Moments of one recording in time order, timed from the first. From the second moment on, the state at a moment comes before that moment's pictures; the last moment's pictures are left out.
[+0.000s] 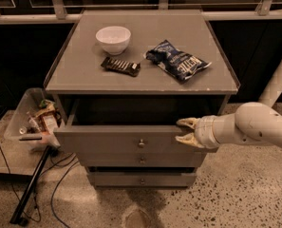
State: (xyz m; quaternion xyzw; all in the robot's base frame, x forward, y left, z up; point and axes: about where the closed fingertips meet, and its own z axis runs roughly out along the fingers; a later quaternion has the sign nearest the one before) arm 0.552 -0.167 0.651 -0.62 0.69 0.07 0.37
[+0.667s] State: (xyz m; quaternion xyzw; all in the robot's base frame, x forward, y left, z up) arm 0.552 -0.167 0.651 -0.62 0.69 0.07 0.37
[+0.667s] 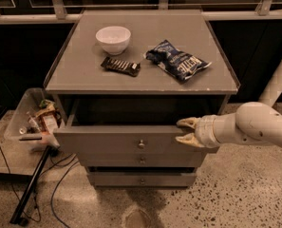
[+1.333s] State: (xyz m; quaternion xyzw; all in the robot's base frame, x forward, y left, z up) arm 0.533 -0.176 0.650 -0.62 0.68 0.08 0.38
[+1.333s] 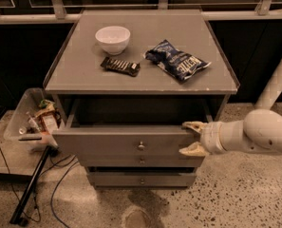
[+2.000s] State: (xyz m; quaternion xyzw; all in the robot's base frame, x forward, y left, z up) arm 0.498 -0.183 0.655 -0.61 0.68 0.08 0.39
